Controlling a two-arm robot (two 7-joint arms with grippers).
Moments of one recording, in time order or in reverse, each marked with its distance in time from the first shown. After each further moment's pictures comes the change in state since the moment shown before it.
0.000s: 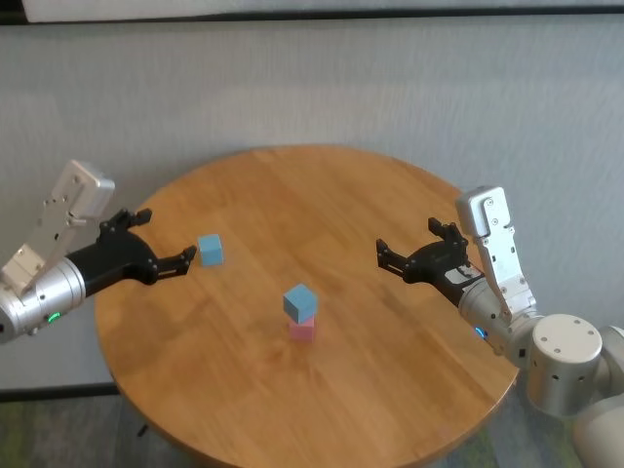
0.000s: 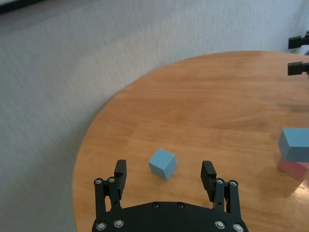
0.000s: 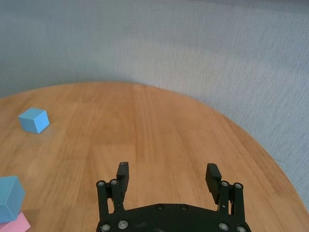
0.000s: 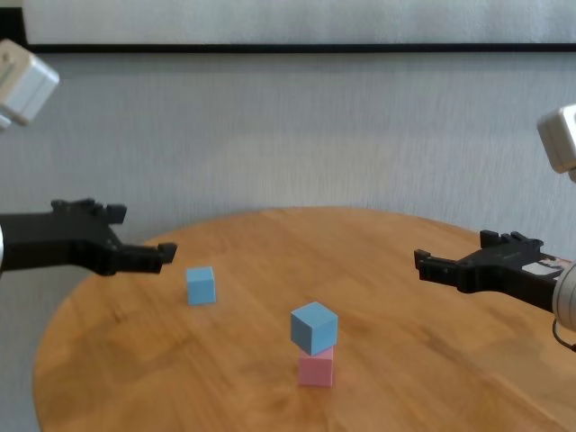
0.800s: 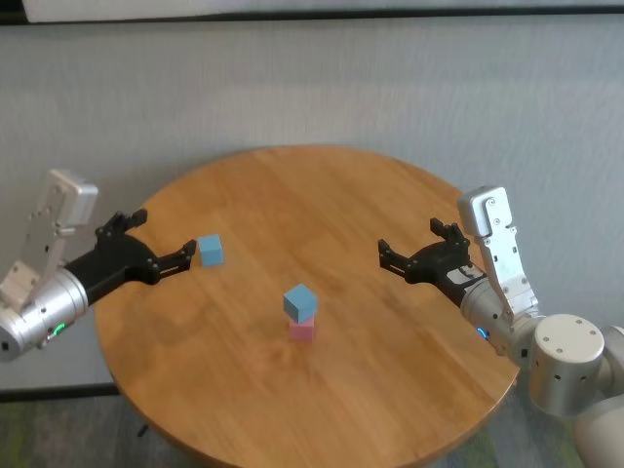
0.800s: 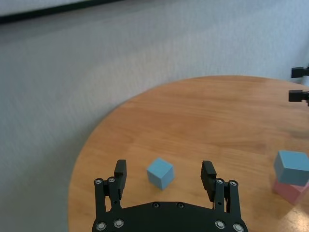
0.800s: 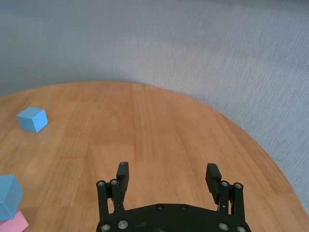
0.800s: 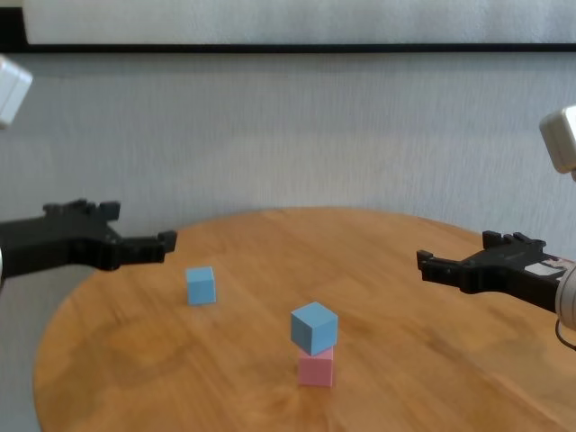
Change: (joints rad) left arm 0.057 -0.027 -0.037 -0.019 -0.054 -0.026 0.052; right arm 0.000 0.003 0.003 0.000 0.000 0.003 0.002
